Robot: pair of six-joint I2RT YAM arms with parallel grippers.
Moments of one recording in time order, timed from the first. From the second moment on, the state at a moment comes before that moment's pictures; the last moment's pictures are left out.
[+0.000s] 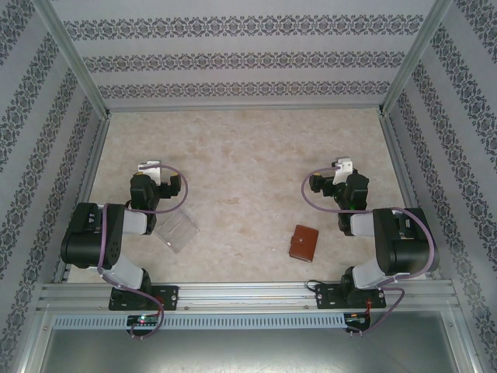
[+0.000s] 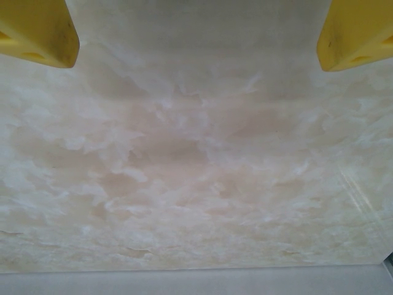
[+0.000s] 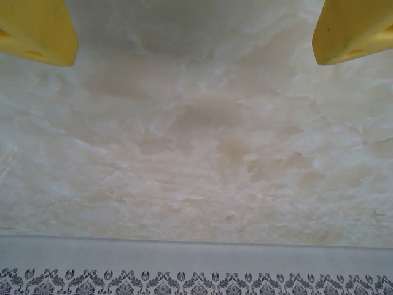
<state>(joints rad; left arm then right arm) 0.02 1.58 0.38 0.82 -0.01 0.00 -0.01 1.51 0.34 0.85 -0.17 -0.01</state>
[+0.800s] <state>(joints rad) 0.02 1.47 0.38 0.75 -0.06 0.00 0.04 1.47 0.32 0.84 -0.07 -0.02</state>
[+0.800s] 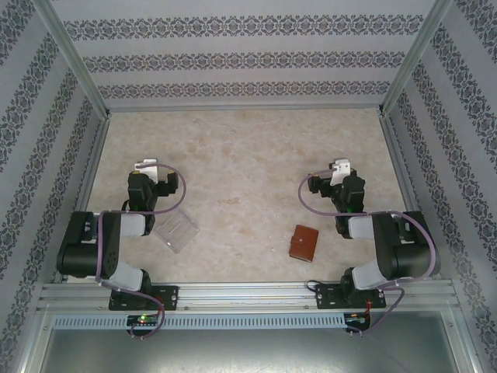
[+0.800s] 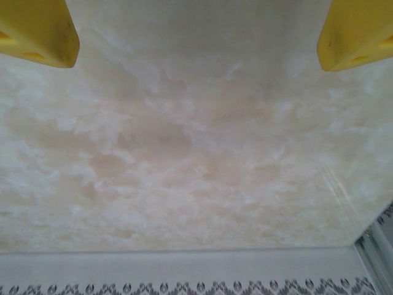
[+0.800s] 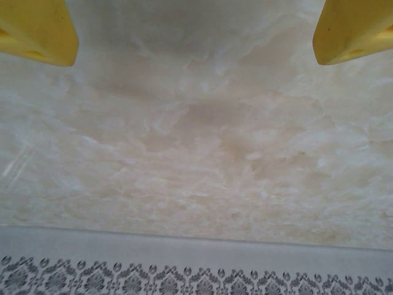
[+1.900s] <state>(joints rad) -0.02 1.02 1.00 -0.57 0.01 -0.29 0.42 0.96 0.67 -0.37 0.04 0.33</state>
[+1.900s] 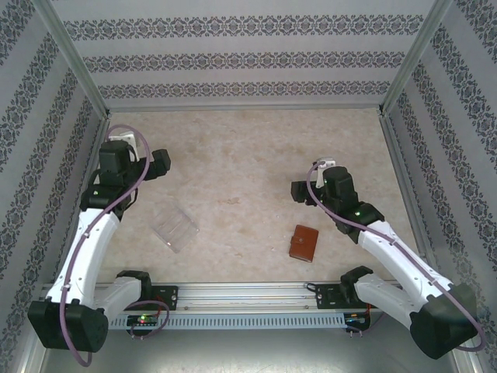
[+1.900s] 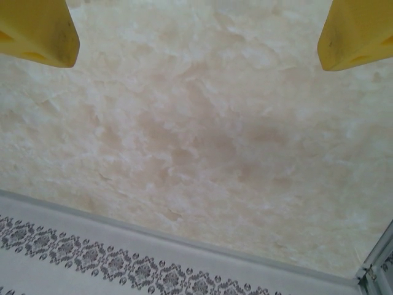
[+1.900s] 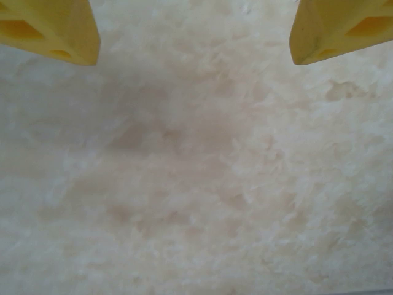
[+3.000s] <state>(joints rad) -0.02 1.05 0.79 -0.91 0.02 -0.72 0.57 1.15 0.90 -0.88 0.04 0.63</state>
